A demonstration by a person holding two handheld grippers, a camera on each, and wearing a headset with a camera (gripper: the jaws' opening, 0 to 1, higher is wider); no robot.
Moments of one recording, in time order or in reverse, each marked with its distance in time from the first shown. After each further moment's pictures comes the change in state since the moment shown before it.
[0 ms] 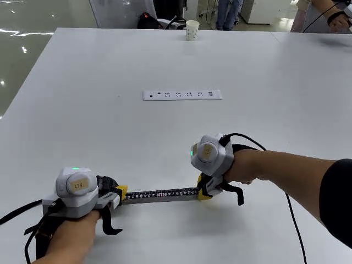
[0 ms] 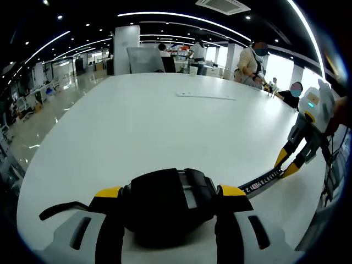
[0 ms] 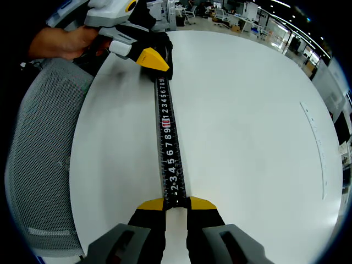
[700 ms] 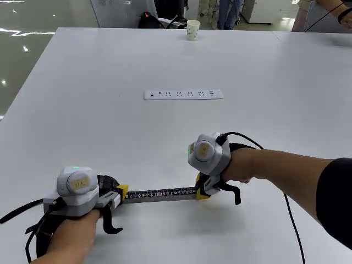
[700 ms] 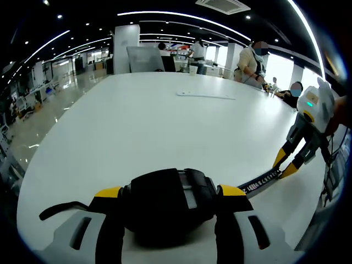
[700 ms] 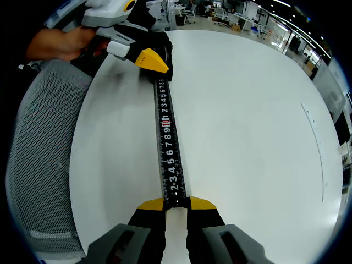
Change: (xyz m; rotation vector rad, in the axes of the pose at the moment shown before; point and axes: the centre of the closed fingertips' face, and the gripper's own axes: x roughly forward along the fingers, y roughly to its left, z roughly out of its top) left arm 0.000 0.001 0.000 0.000 0.006 -0.003; right arm 0.003 -0.002 0.006 0.003 0.009 0.000
